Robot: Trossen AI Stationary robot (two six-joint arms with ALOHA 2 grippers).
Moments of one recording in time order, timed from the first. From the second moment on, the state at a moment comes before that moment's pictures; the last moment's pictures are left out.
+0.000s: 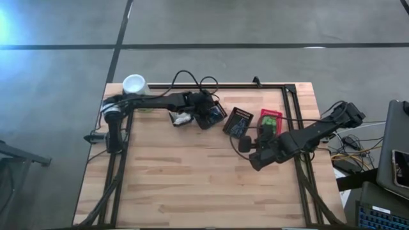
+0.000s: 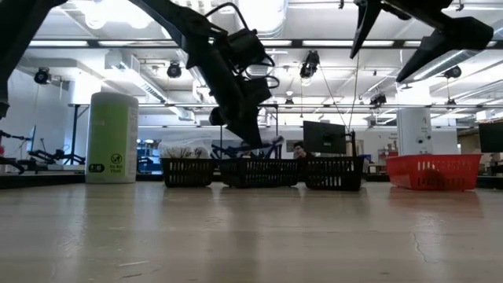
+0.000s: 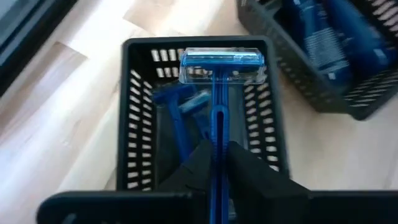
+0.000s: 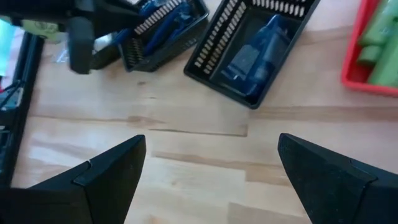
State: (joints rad) left arm 0.32 1.85 1.37 -0.42 -0.07 -0.15; right arm 0.43 1.39 1.16 -1.08 0.66 1.97
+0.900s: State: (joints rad) left arm 0.19 1.38 1.28 -0.71 0.03 -0.30; right arm 0.43 1.33 1.16 -0.89 0.61 1.46
